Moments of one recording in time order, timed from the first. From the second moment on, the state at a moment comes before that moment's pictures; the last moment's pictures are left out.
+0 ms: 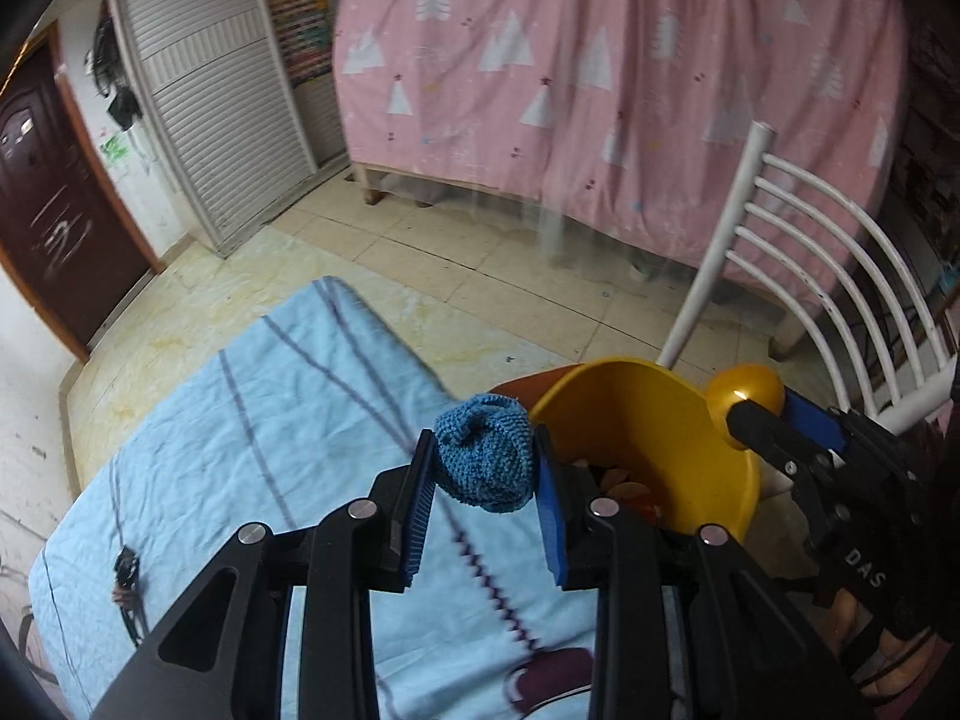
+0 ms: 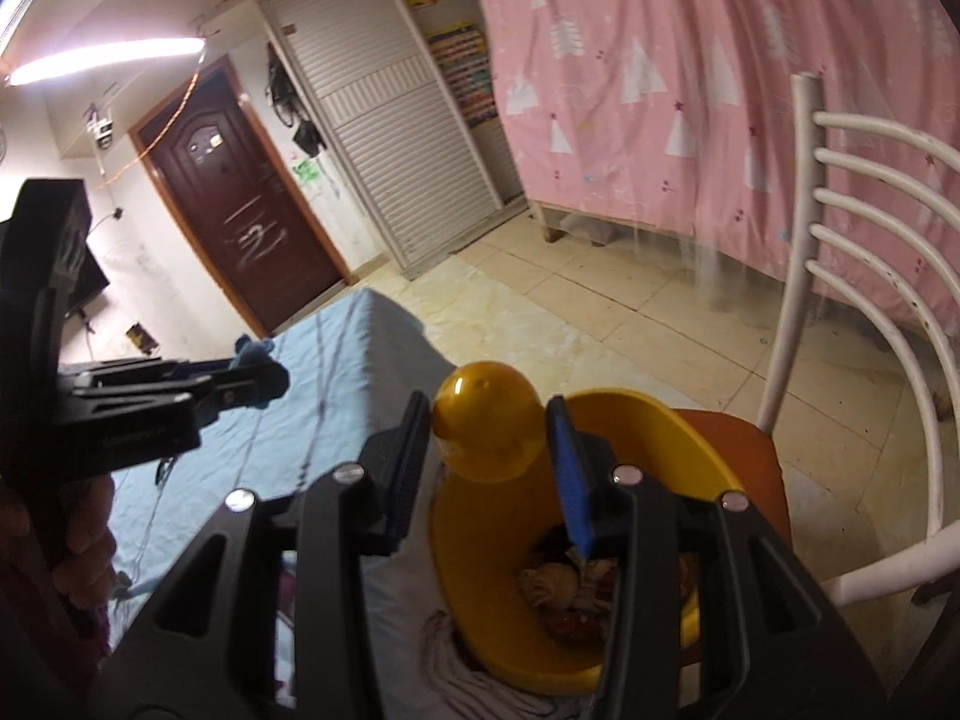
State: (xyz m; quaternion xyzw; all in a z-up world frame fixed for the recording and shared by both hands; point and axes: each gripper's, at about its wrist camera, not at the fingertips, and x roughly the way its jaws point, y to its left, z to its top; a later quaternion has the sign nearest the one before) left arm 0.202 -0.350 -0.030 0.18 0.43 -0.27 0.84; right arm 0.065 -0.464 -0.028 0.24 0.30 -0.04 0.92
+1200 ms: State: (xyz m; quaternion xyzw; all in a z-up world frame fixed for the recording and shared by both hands) left arm 0.183 -0.331 -0.012 0.15 0.42 -0.29 0.85; right arm 0.070 -0.452 -0.020 0.23 0.29 -0.05 0.93
